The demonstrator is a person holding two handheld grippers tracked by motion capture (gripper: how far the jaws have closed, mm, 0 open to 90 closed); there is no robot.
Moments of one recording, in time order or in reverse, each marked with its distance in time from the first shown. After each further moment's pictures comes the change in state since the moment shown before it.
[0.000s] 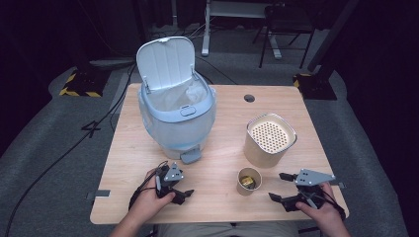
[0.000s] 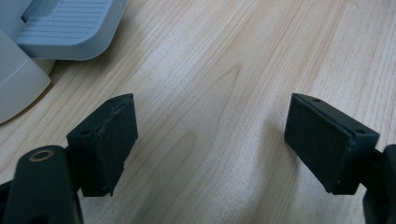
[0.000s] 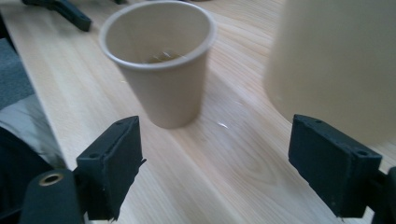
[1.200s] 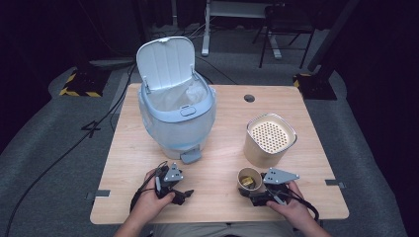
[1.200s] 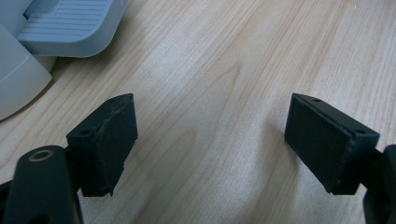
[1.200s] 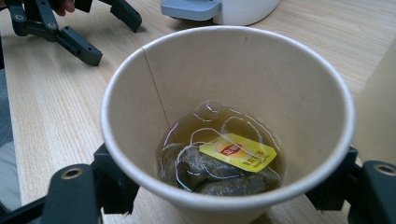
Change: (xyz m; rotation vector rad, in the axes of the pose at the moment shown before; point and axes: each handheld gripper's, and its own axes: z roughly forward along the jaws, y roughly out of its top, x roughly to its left) left arm -0.001 -0.001 0.000 -0.003 0.004 -0.008; right arm 0.024 0.009 0.081 -0.109 0.044 0.011
